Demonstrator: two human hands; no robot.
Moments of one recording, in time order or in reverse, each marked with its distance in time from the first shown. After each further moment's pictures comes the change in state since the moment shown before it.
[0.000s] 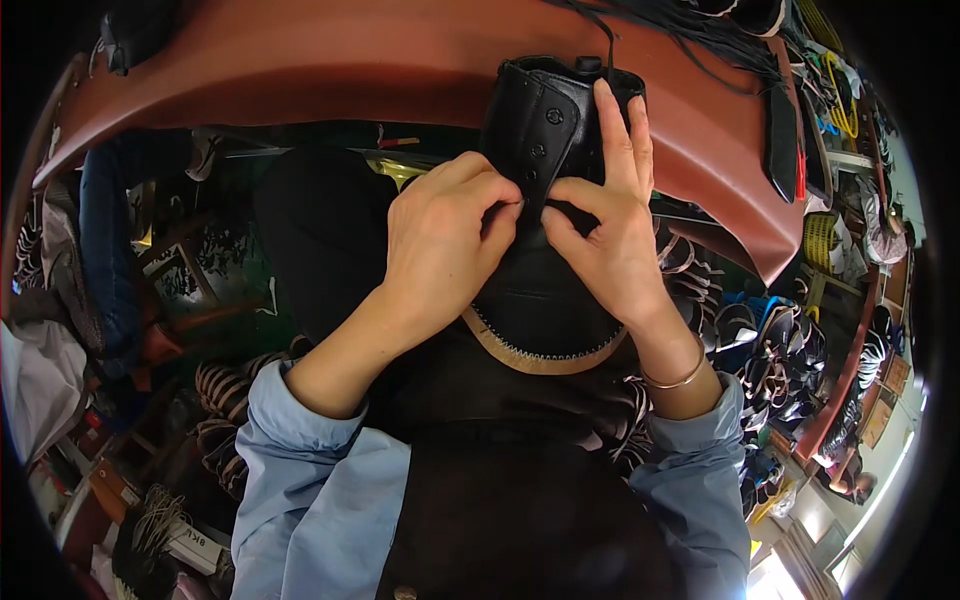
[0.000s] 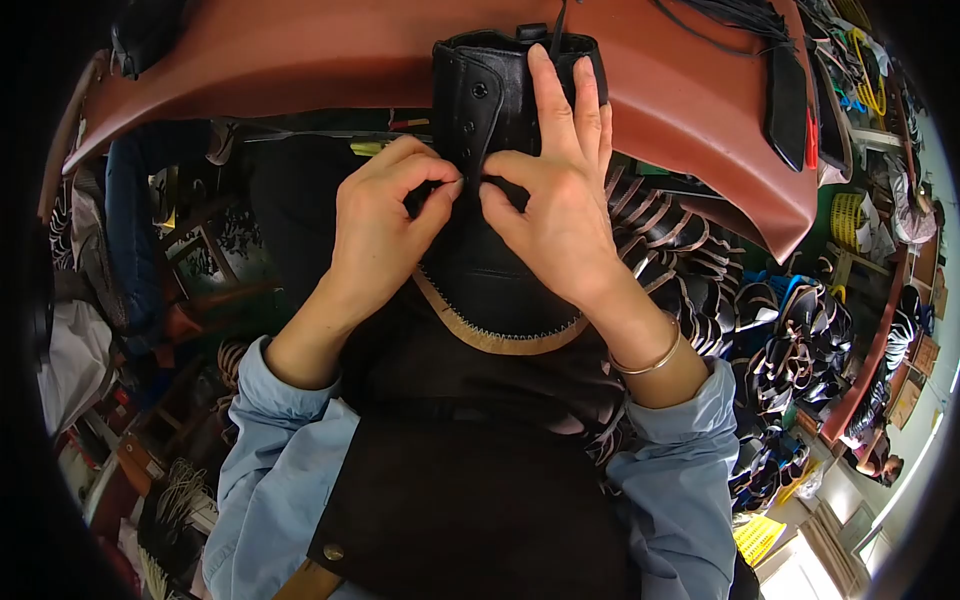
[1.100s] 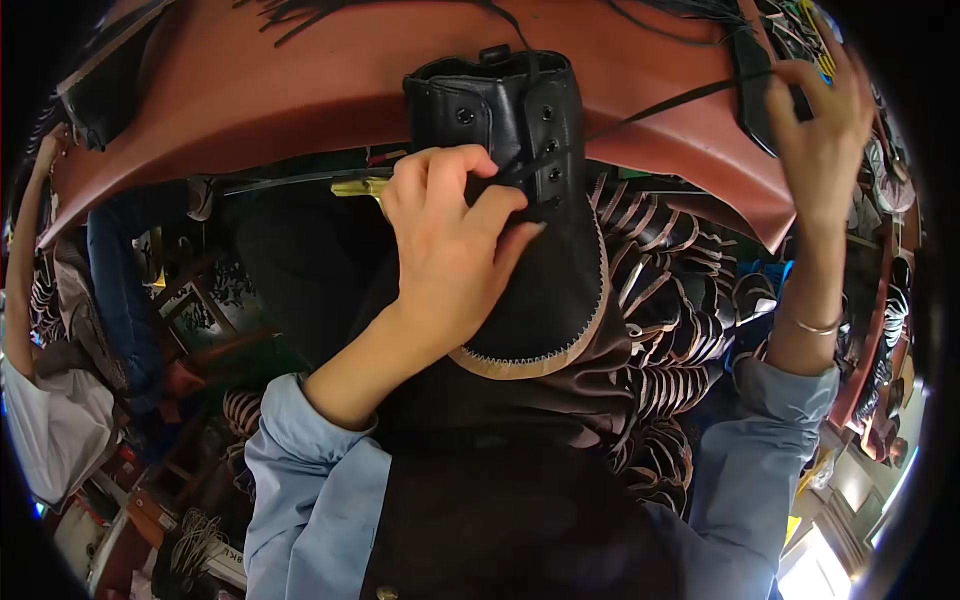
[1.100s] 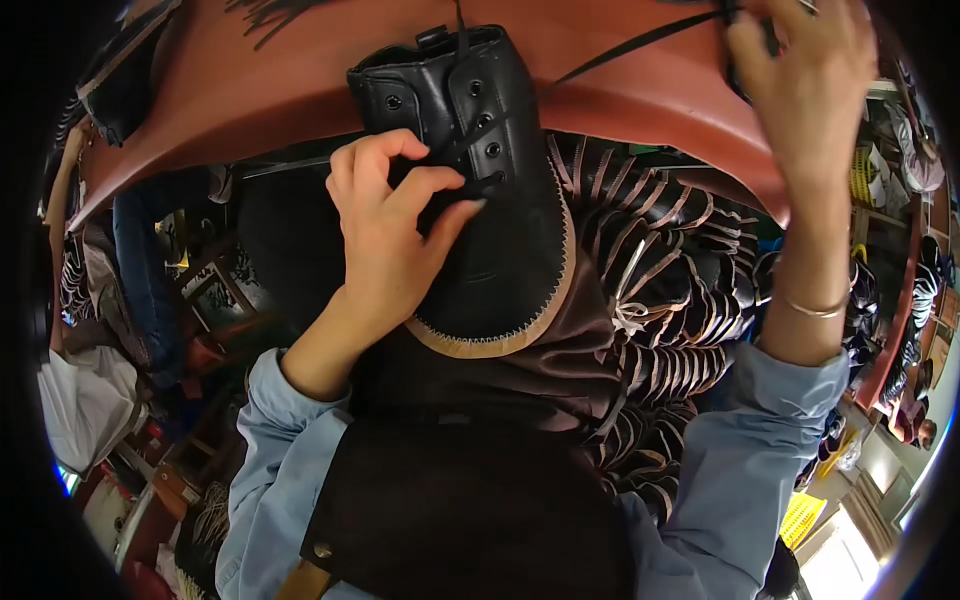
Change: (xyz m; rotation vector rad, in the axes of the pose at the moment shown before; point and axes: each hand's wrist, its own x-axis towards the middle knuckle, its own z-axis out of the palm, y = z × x) left_hand 0.008 0.030 0.034 0.371 0.045 0.234; right_hand 0.029 0.096 -0.154 -0.554 0.100 -0.197
